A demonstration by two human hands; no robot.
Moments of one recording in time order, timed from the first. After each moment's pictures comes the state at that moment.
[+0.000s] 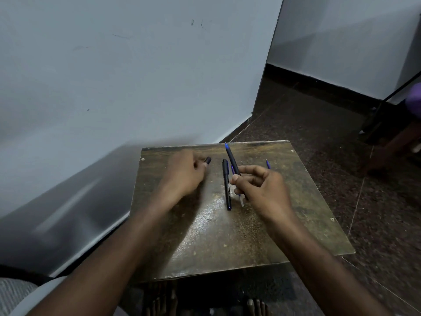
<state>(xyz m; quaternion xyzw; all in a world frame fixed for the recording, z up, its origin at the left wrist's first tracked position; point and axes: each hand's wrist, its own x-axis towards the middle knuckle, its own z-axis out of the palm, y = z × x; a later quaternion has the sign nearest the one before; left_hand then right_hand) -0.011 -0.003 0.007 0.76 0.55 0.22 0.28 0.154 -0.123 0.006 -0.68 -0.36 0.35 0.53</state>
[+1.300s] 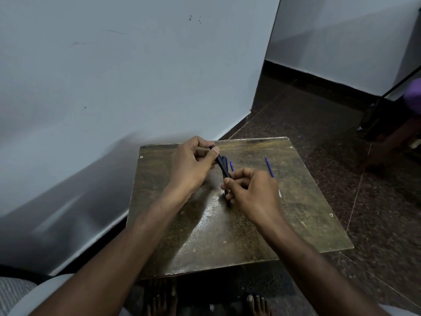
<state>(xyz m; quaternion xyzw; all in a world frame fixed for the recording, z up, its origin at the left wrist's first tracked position) 0.008 -0.015 0.003 0.60 0.46 0.42 0.50 0.137 -0.123 0.004 -0.73 -0.43 0.28 0.44</state>
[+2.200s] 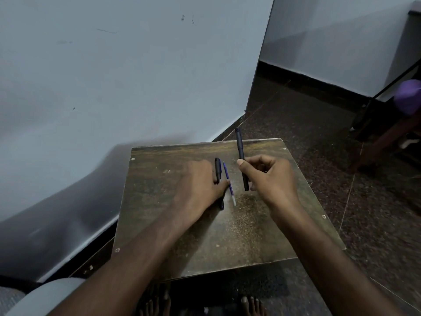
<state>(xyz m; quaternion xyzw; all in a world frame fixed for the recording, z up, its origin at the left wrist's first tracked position) 0.033 -0.034 -0.004 0.81 0.54 0.14 0.19 0.179 -0.118 0.024 -0.74 -0.36 0.25 0.50</state>
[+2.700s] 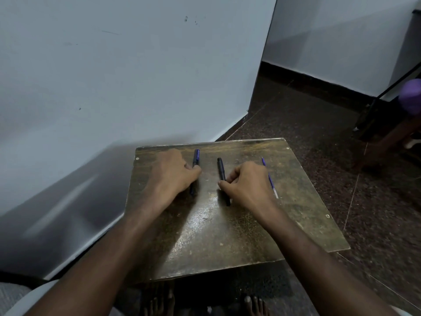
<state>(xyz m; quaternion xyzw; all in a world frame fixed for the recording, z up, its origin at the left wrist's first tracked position) -0.017 -0.010 0.020 0.73 0.63 0.15 0.24 0.152 -0.091 0.005 -0.81 -0.51 0.17 0.25</state>
